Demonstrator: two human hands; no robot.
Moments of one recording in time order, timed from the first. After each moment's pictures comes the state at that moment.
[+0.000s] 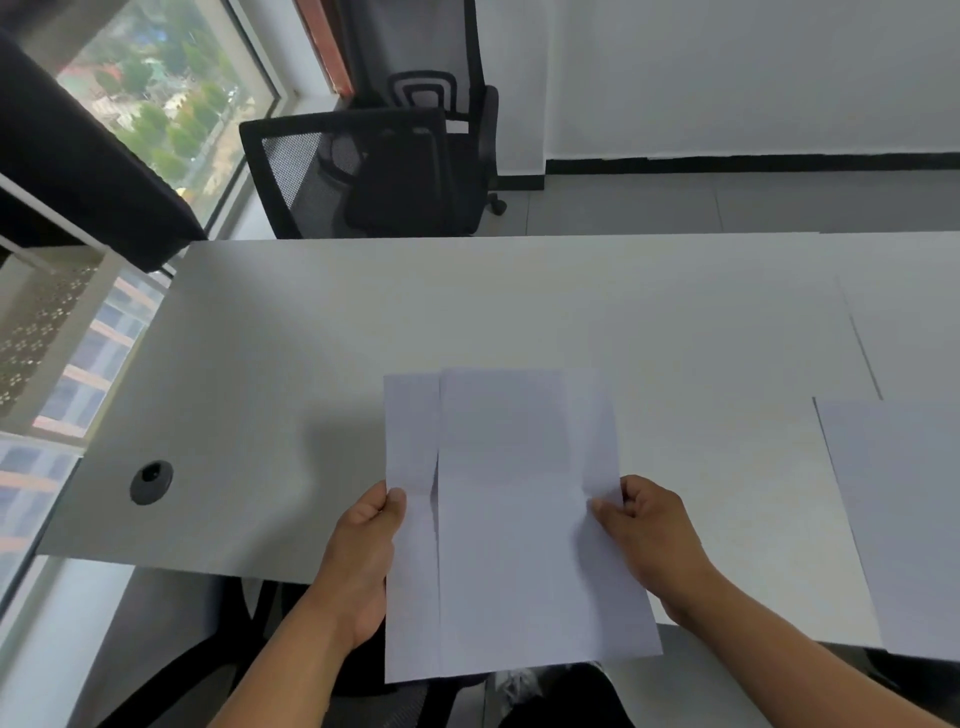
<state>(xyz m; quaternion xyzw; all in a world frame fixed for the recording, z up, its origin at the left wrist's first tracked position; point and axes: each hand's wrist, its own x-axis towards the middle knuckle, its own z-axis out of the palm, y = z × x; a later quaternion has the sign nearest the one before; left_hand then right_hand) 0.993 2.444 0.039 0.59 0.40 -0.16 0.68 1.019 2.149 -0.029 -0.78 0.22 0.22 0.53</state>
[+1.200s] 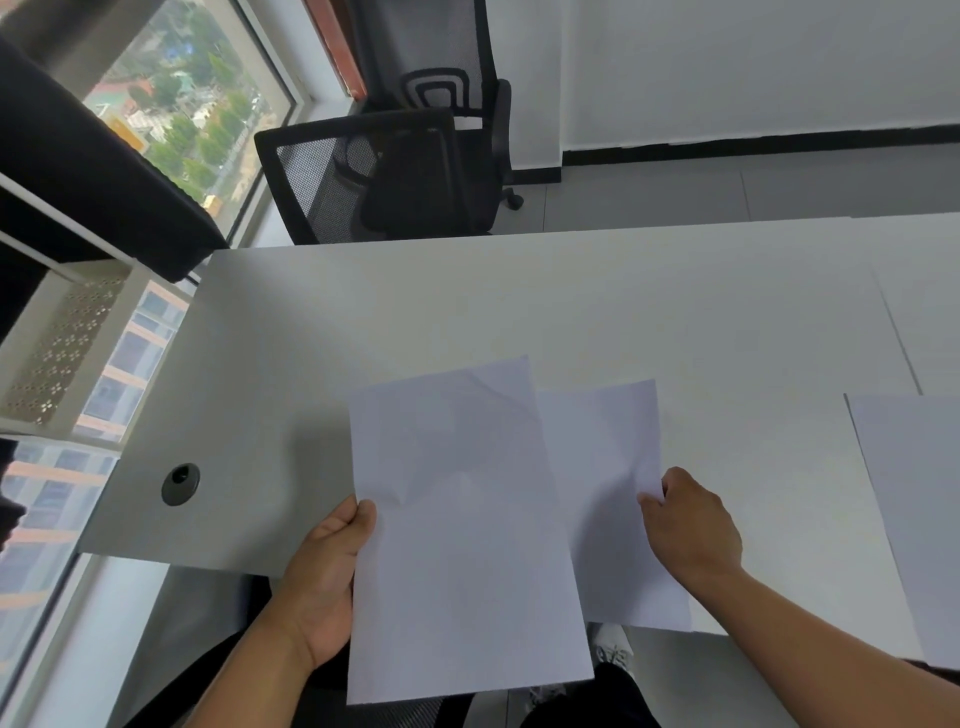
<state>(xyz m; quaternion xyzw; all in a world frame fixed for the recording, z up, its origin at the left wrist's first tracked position) 0.983 2.488 0.040 0.53 0.42 -0.15 0.72 1.040 2.130 -0.062 -0.92 0.21 0.20 0.25</state>
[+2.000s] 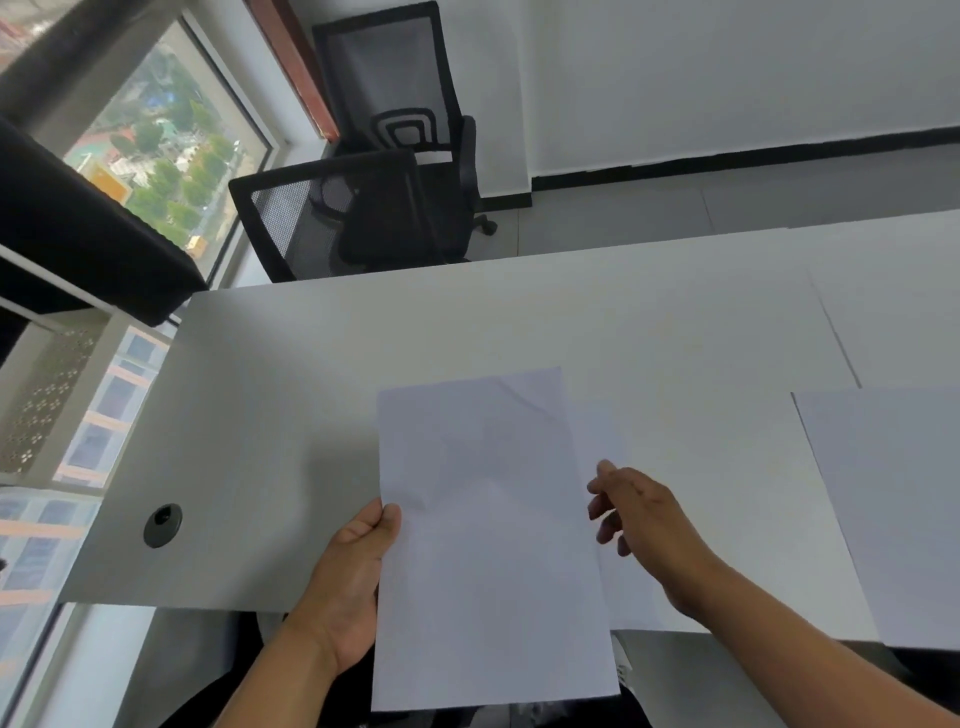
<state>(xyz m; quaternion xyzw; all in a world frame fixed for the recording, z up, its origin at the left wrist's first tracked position) 0.998 2.433 0.059 0.56 0.38 -0.17 0.71 1.031 2.131 0.011 -0.72 0.22 0.25 0.60</state>
